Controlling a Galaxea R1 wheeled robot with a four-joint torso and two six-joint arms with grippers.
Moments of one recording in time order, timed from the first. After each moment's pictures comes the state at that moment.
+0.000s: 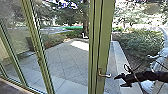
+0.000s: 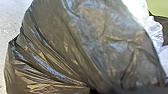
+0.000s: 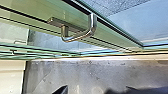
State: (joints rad) left arm 1.53 3.00 -2.62 -0.46 -0.11 0.47; right arm -0.31 2.14 -1.25 -0.09 -0.58 1.19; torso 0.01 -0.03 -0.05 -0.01
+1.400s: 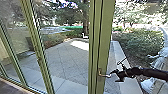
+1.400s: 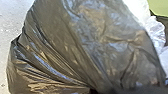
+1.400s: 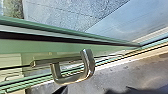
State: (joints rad) left arm 1.53 3.01 -2.65 -0.47 -0.10 0.47; right arm -0.31 2.37 -1.62 -0.09 -0.57 1.38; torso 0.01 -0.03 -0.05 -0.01
